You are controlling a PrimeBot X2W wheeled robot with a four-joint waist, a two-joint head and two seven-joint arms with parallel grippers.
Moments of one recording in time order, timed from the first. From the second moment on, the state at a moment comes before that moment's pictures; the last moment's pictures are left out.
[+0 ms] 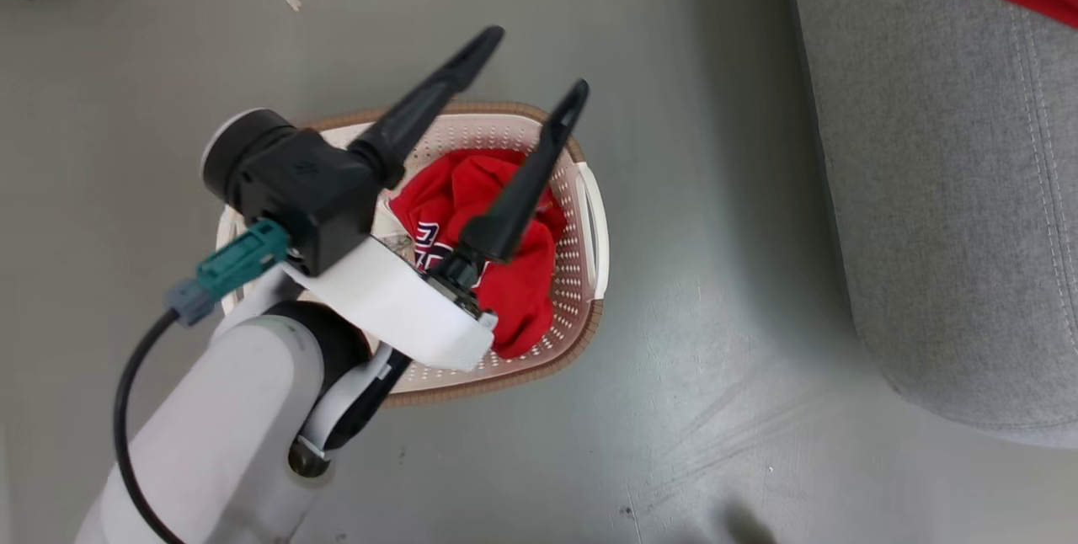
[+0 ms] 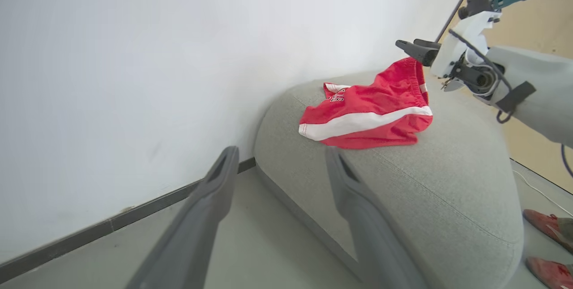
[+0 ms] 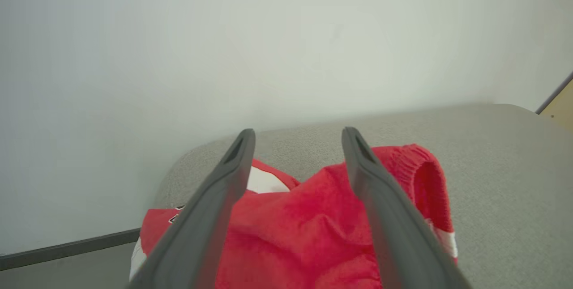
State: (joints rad) left arm -0.62 0.20 -0.51 -0.30 -0.52 0.01 0.14; right arm -1.11 -0.22 -0.56 0.60 -0.32 0.12 -0.13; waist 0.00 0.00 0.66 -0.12
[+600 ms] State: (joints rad) left arm -0.51 0.20 -0.39 -0.22 -0.52 0.07 -0.01; right arm -1.00 -0.08 -0.33 0.63 -0.34 0.12 -0.22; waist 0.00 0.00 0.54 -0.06
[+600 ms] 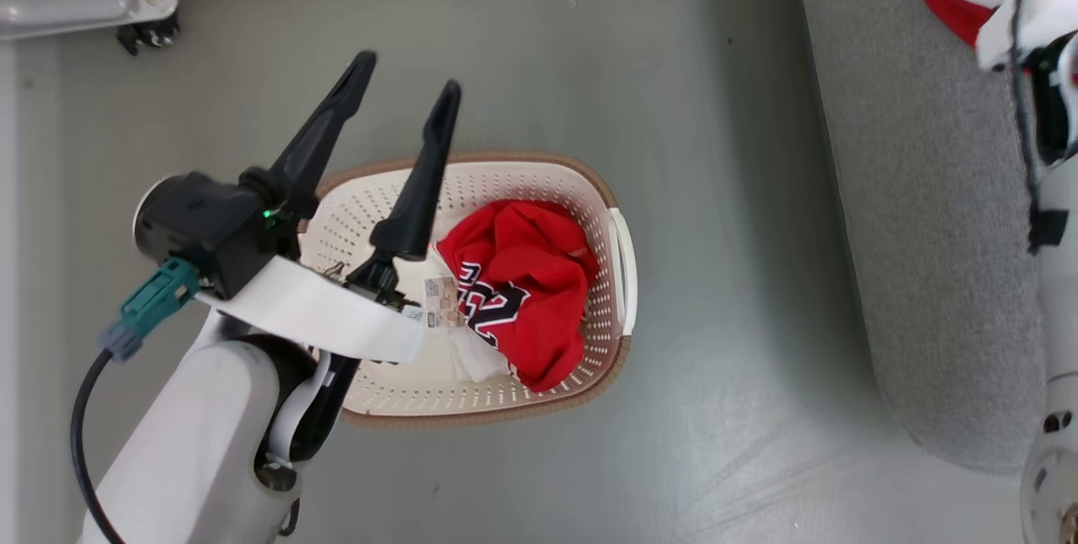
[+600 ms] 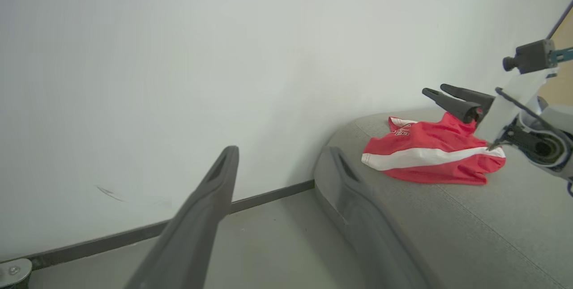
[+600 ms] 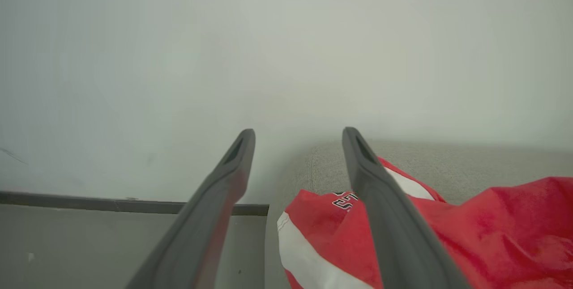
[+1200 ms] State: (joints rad) left arm -0.35 0.19 -0.30 -0.10 -0.57 0.09 -0.17; right arm -0.81 -0.06 -0.10 0.56 -0.22 0.12 -0.25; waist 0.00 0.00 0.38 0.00
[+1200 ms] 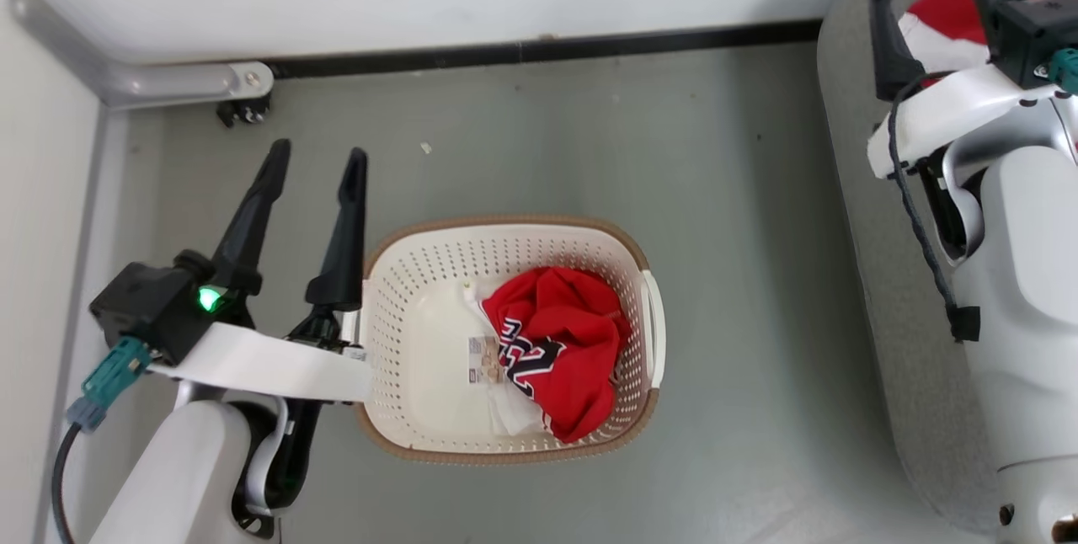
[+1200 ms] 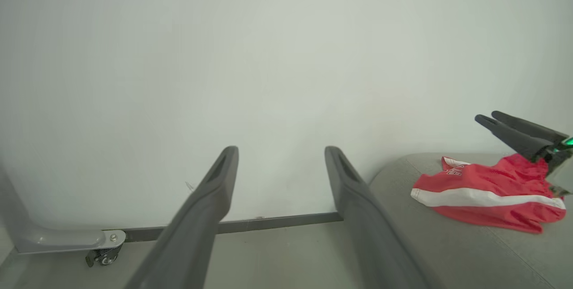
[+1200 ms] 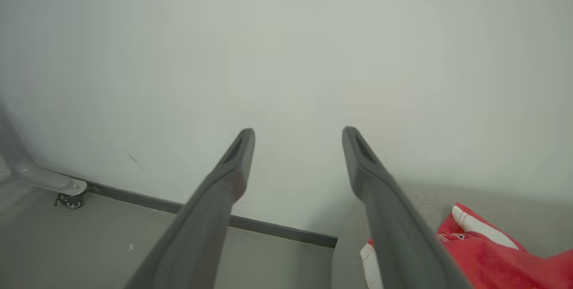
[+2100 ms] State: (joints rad) left arm -0.15 0.20 -0.20 0.01 -0.58 0.08 -0.25; right arm -0.42 -0.06 -0.02 0.24 -0.07 0.12 -0.26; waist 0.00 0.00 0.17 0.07
